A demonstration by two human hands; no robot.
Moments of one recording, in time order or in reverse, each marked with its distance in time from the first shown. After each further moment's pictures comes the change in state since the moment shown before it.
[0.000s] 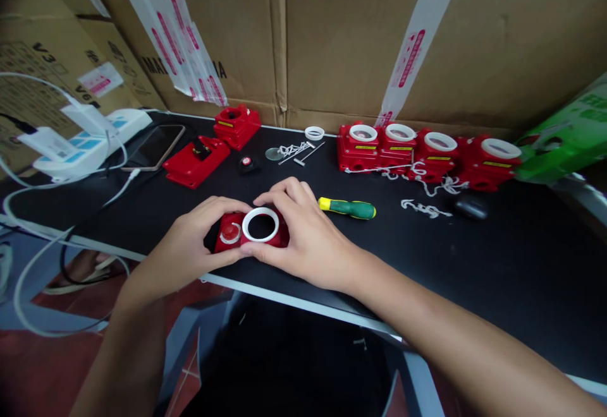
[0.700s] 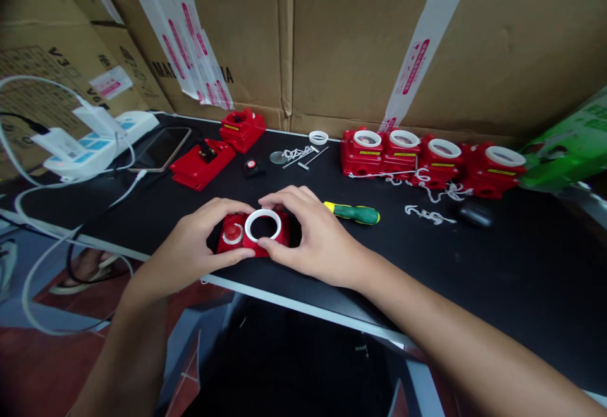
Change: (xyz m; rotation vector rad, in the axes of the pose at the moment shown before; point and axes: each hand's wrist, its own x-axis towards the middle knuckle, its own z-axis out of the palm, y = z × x) left_hand -0.002 -0.003 -0.003 0.004 0.015 -0.016; right_hand 0.002 0.006 -0.004 0.053 0.013 -0.044
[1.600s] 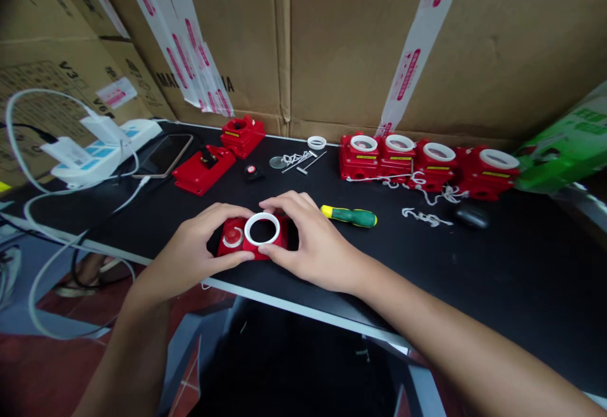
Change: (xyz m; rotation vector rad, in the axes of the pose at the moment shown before) left_hand 0.000 0.000 0.001 -0.001 0.006 0.006; right_hand -0.003 0.002 0.003 0.009 -0.011 0.044
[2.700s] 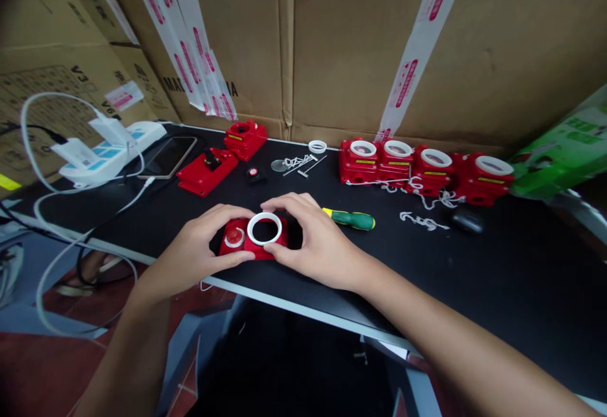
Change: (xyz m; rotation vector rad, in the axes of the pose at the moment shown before) left_hand -0.001 -0.001 -0.001 0.005 0.007 0.036; right_hand 0.000 -0.001 -0.006 0.025 -0.006 -0.001
